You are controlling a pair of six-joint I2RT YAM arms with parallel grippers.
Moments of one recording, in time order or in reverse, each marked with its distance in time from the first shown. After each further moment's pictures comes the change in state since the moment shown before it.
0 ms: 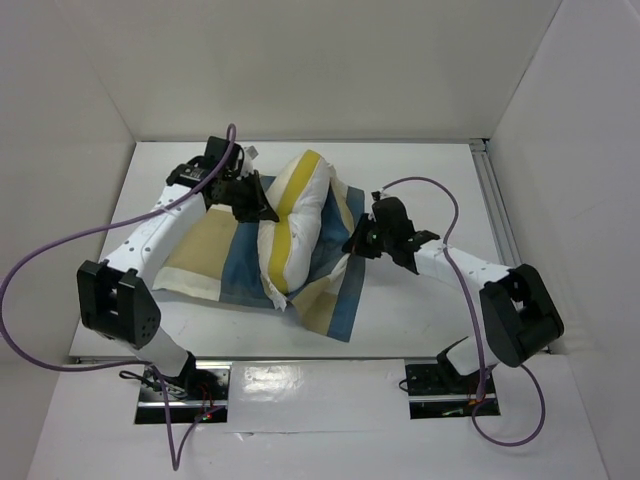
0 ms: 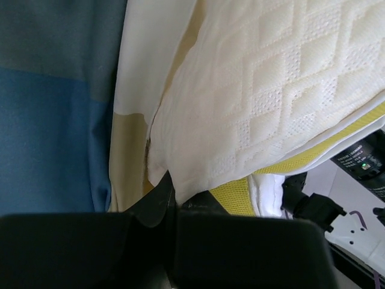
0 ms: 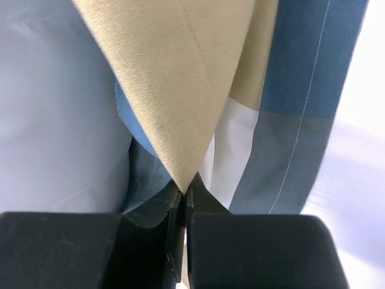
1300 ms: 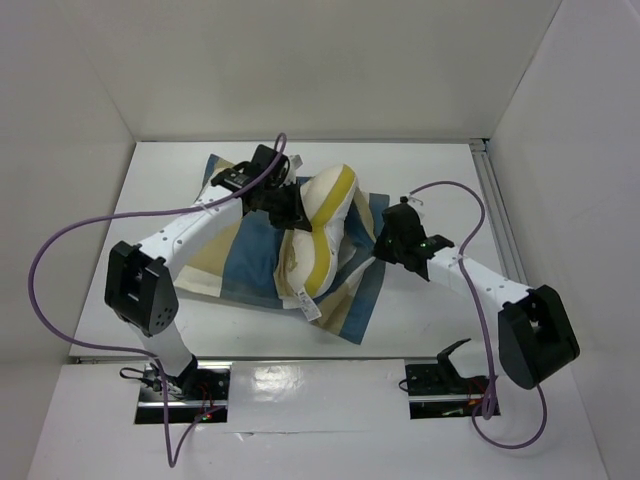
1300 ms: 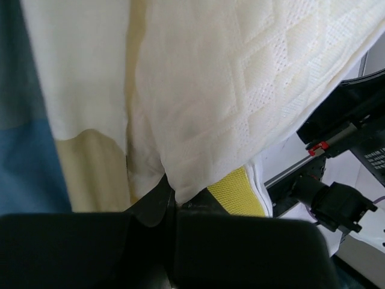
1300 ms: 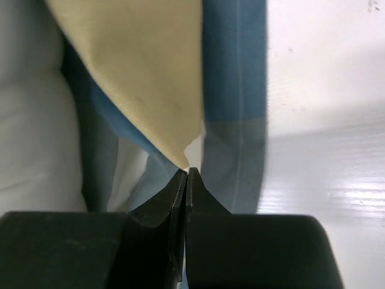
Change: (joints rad) left arm -0.214 0.128 0.049 0.099 -0.050 -0.007; right arm -0.021 -0.142 -0.033 -0.234 0.359 0.038
